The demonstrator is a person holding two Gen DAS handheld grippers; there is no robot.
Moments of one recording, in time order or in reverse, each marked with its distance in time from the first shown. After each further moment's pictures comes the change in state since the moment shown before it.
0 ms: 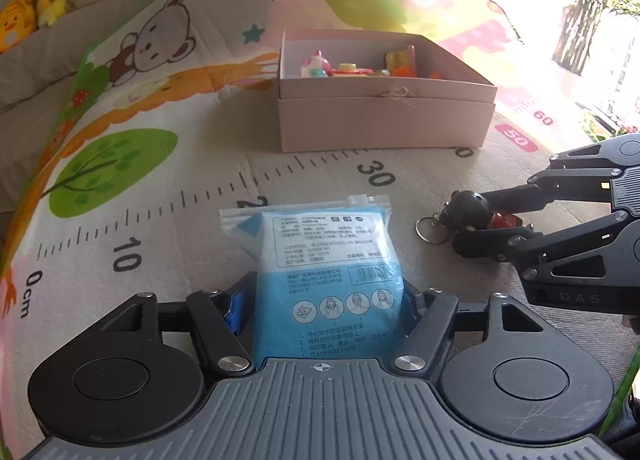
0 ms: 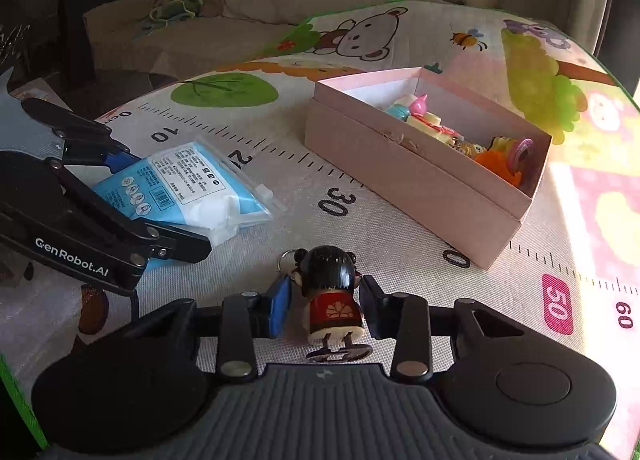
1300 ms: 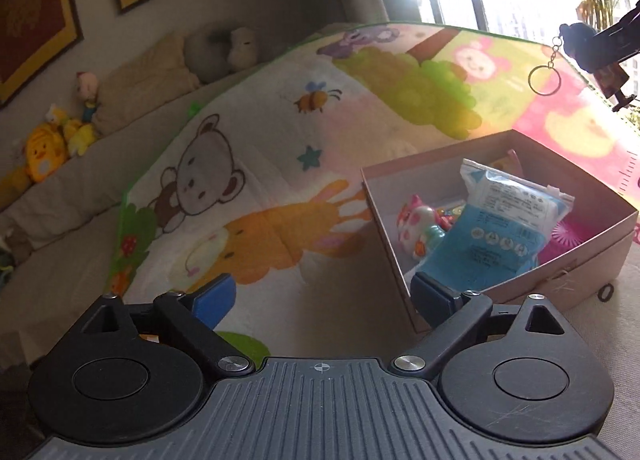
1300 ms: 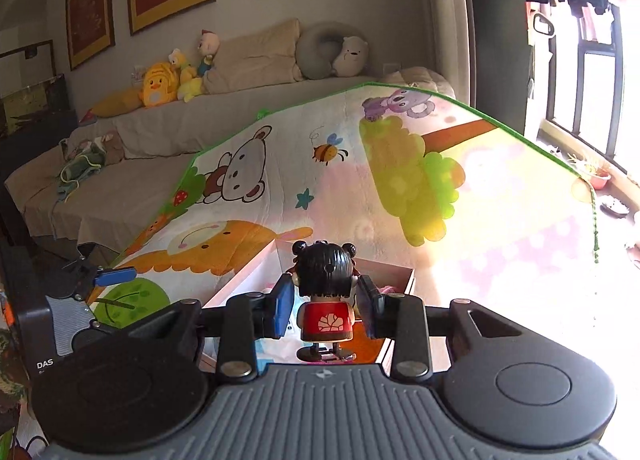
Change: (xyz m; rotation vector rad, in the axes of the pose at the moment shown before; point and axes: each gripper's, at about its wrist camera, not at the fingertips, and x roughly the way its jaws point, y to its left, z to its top) left arm 0.052 0.042 0.118 0.164 -0.241 0.201; right arm -0.041 -0.136 0.121 0.346 -0.234 -0.155
